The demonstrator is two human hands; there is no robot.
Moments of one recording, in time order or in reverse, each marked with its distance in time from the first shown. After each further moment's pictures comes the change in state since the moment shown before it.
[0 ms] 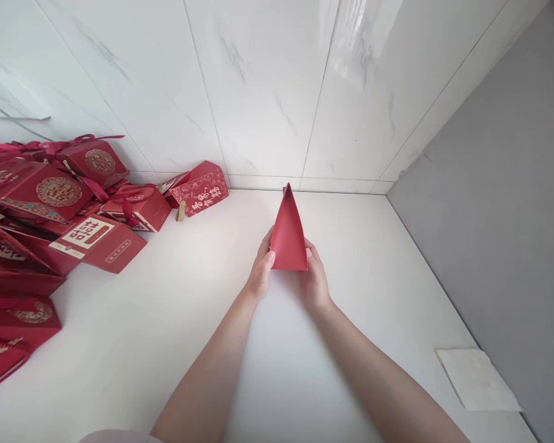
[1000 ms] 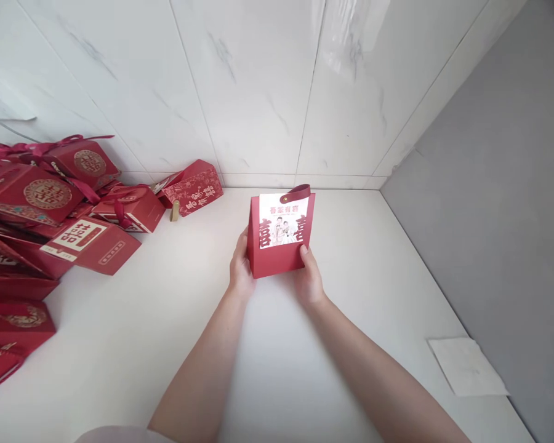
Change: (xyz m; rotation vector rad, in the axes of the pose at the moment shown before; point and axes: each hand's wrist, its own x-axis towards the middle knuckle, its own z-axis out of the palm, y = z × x) left_hand 0.010 0.012 -0.006 -0.361 0.409 -0.179; right_hand 0.001 -0.002 0.004 0.074 -0.072 -0.035
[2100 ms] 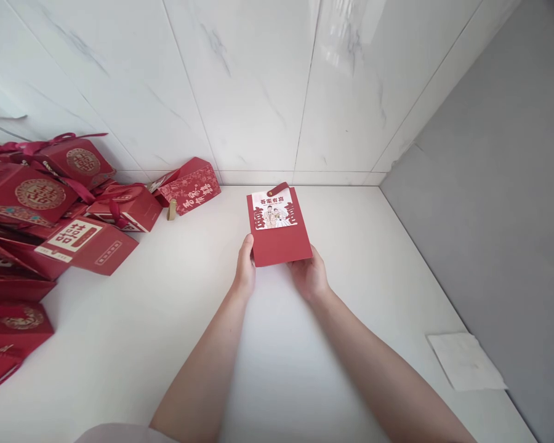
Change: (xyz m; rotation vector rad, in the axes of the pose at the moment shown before) left_hand 0.000 -0.008 -0.003 0.240 -0.174 0.046; right_hand 0.012 0.004 -0.011 0.231 0.147 0.125
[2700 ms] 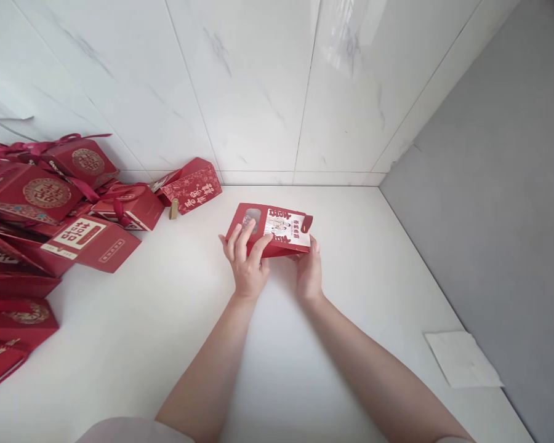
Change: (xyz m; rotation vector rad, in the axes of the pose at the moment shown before) left_hand -0.007 -0.007 -0.006 0.963 0.254 0.901; right_hand -0.014 0.005 0.007 -0.240 0.032 -0.292
